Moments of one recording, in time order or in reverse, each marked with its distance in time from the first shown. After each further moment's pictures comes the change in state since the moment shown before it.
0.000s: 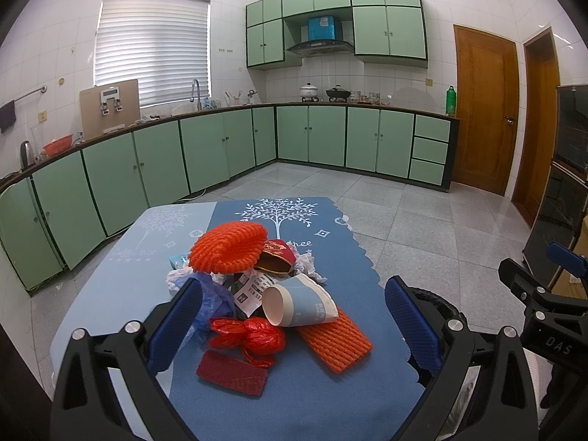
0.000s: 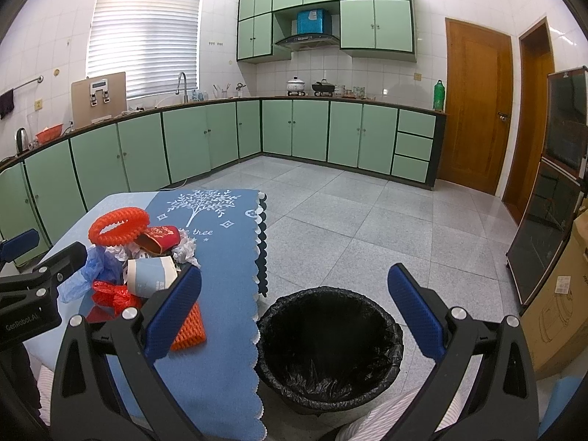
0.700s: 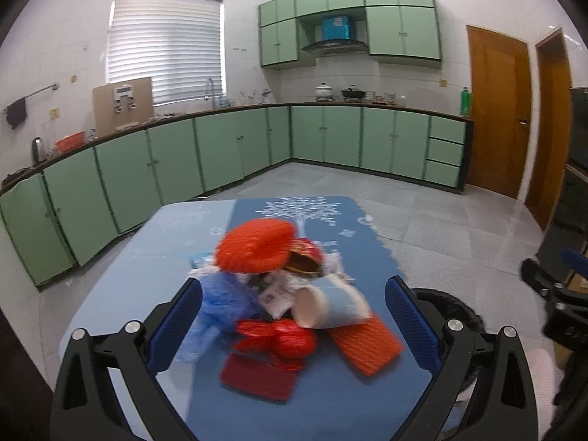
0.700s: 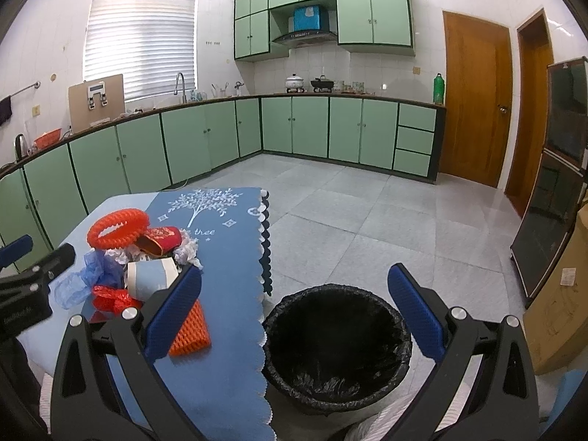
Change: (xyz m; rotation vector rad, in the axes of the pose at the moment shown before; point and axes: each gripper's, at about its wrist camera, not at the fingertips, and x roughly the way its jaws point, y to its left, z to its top) left arm 0.014 0.034 -0.006 -0.015 0.002 0.076; right arm 0.015 0.009 -0.002 0.025 0.023 0.015
